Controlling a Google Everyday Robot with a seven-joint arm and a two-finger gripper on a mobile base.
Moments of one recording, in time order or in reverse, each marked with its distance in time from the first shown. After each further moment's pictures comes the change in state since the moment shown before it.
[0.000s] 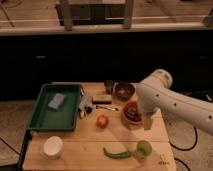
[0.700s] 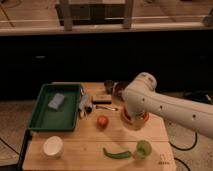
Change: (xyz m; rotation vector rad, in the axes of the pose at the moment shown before) arm -0.055 -0.009 0.010 0.033 -0.015 -0.109
